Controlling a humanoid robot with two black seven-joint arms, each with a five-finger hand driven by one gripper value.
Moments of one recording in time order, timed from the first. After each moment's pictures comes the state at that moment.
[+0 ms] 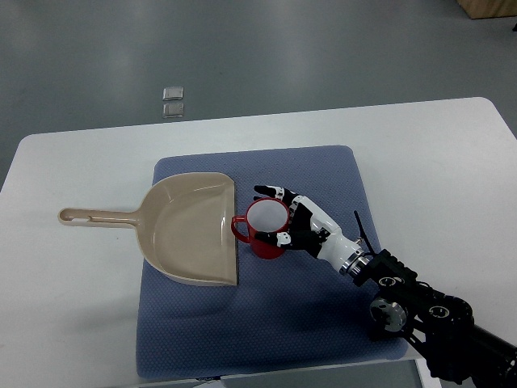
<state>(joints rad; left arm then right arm) -0.05 0.00 0.06 -0.26 0.09 0.00 0.10 0.39 0.00 0.72 0.83 -0.83 0.29 0.61</state>
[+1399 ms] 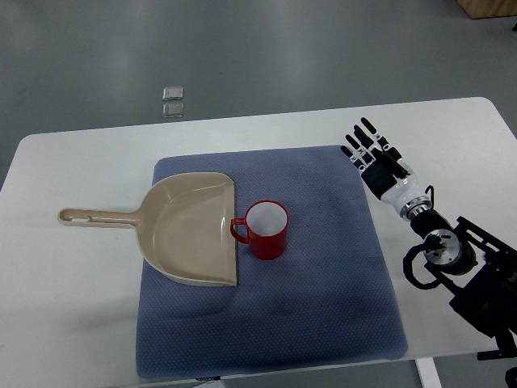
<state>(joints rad) -0.05 0.00 0.06 -0.26 0.09 -0.02 0.10 0.48 -0.16 0.90 0.81 -0.01 0.33 0.30</state>
